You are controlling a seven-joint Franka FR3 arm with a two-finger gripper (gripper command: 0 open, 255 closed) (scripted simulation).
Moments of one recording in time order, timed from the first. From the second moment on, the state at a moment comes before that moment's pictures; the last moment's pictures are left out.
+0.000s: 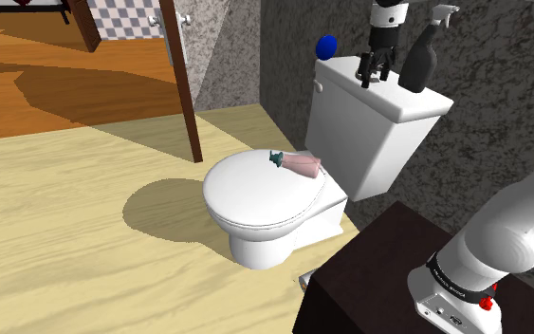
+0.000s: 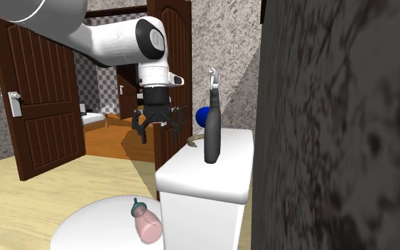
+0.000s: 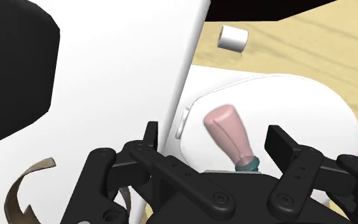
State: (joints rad) arm -0.08 -0.16 -0.20 -1.85 -0.12 1.60 -0.22
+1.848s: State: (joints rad) arm -0.15 0.22 -0.27 -1.45 -0.02 1.60 -0.33
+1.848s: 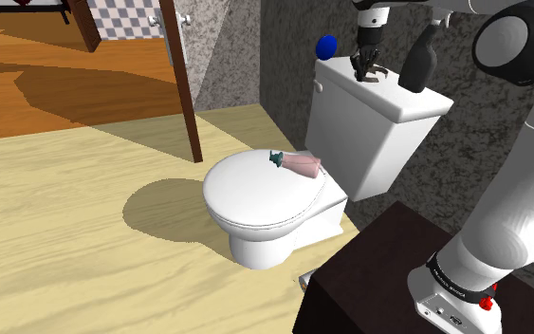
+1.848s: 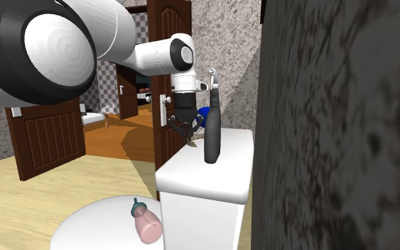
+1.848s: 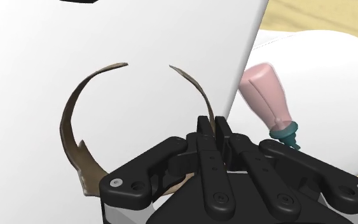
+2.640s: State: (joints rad) arm -0.17 0.26 -0.27 -1.24 -0.01 1.43 -0.35
